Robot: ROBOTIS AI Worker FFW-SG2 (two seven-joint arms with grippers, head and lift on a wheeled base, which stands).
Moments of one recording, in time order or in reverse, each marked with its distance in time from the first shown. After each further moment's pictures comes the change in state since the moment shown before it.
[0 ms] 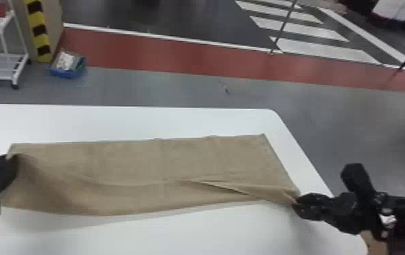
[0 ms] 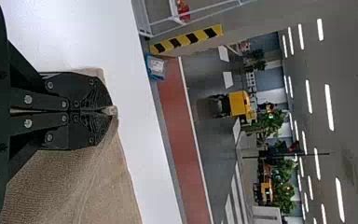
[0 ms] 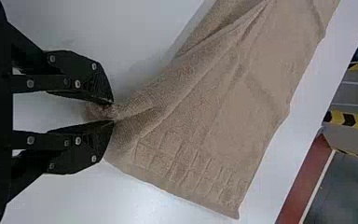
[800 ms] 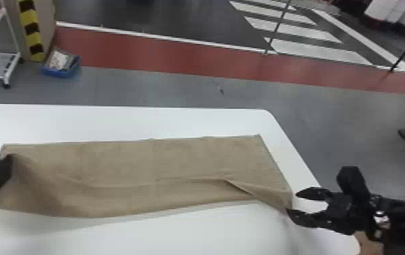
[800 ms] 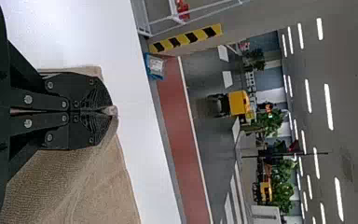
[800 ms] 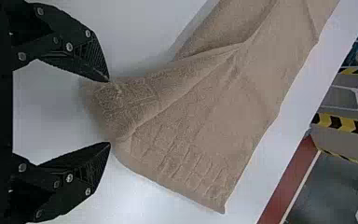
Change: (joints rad) left arm -0.008 -0.001 -0.007 0.009 0.000 0.000 0.000; right arm 0.021 0.003 -0.015 0.013 -0.017 -0.088 -0.026
